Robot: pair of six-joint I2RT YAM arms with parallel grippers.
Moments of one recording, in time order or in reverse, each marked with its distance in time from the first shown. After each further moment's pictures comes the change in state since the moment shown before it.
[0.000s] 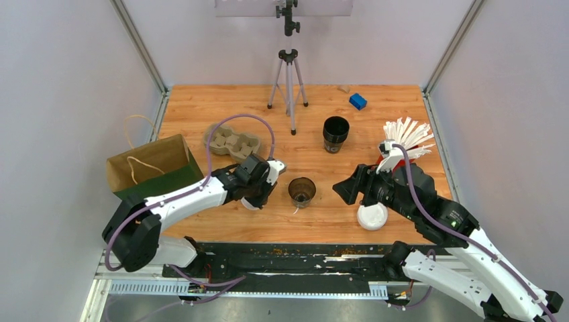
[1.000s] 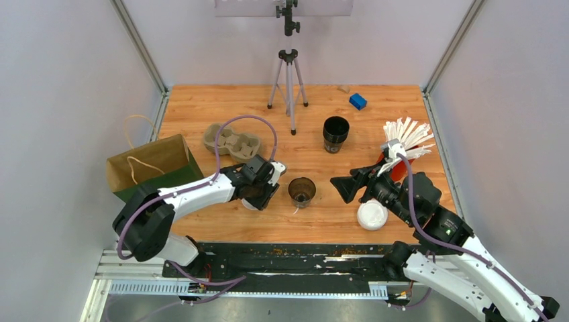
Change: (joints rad) left arm 0.000 0.065 0.024 -0.035 -0.066 -0.018; right arm 0.000 -0.102 -0.168 0.329 -0.001 -0.220
